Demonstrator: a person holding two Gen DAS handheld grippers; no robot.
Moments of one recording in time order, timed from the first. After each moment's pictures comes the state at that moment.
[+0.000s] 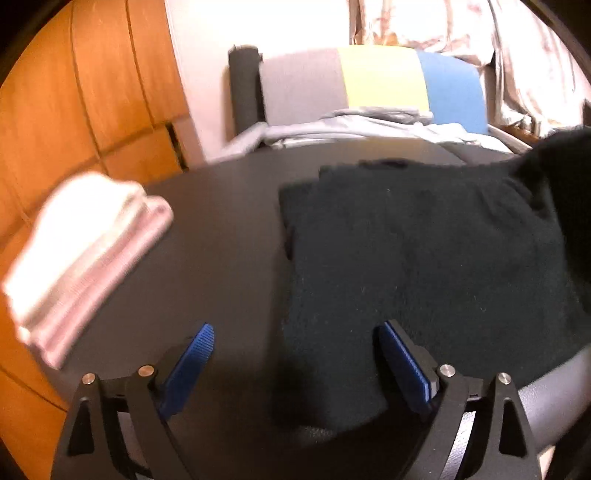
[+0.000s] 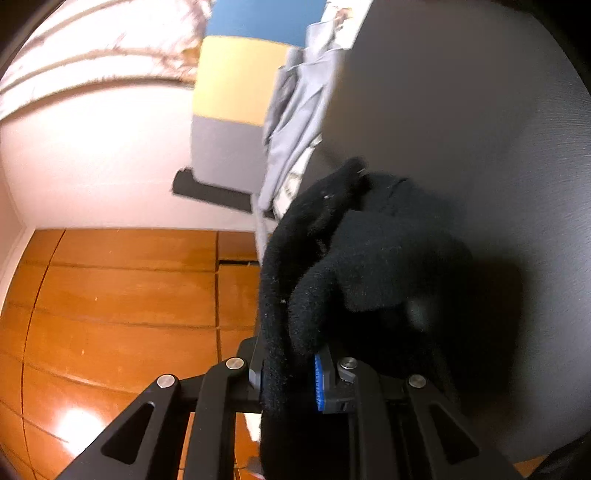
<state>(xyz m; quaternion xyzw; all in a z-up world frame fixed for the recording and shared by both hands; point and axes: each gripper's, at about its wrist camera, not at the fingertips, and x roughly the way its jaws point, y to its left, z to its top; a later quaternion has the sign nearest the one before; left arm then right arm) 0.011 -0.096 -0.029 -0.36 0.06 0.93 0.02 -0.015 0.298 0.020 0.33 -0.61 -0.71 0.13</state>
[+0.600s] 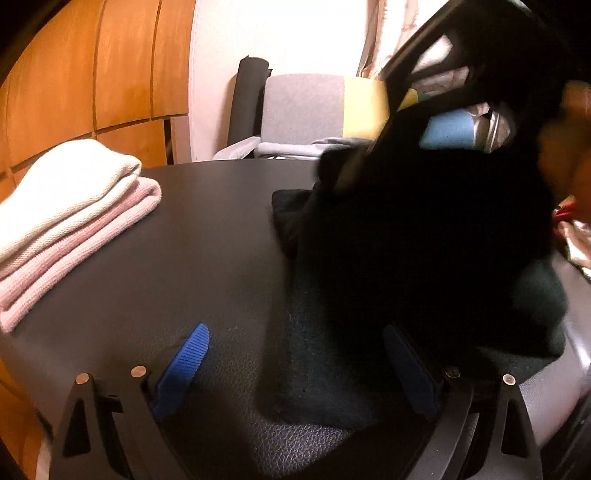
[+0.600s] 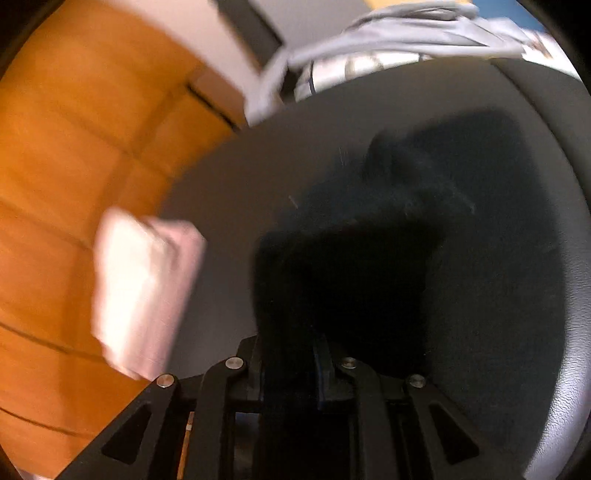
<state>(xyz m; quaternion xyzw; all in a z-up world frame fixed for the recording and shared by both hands) 0.022 -0.118 -0.045 -0.31 -0.01 0.95 0.06 -0.114 -0.001 0.003 0.53 -0.22 -0.81 0.14</state>
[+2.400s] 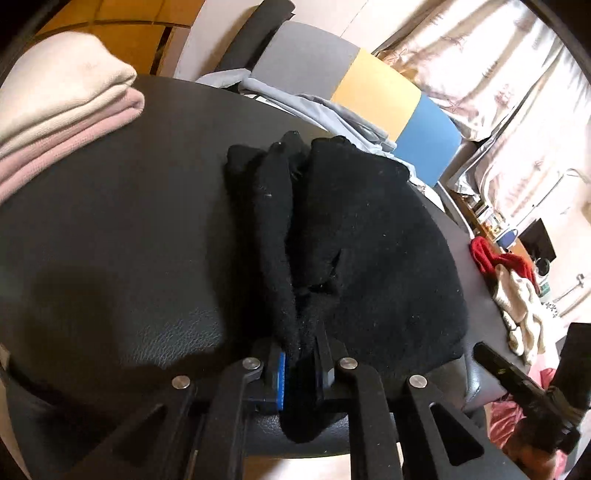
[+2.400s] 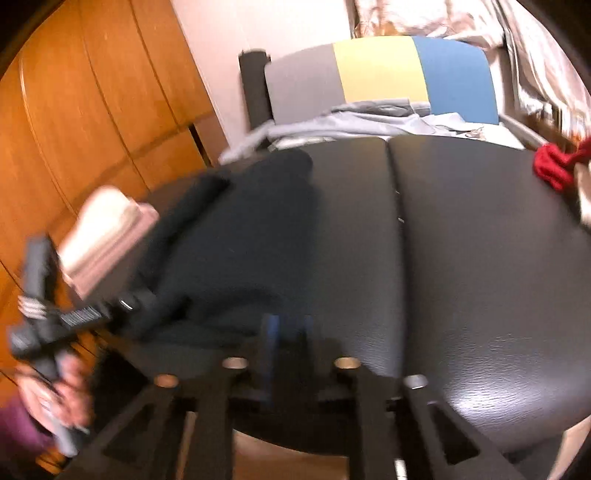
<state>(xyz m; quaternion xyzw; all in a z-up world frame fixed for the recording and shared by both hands) 0.043 -0.133 -0.024 -0.43 -0.19 0.87 0.15 0.072 0.109 0.011 0.37 -0.12 -0.92 0.10</state>
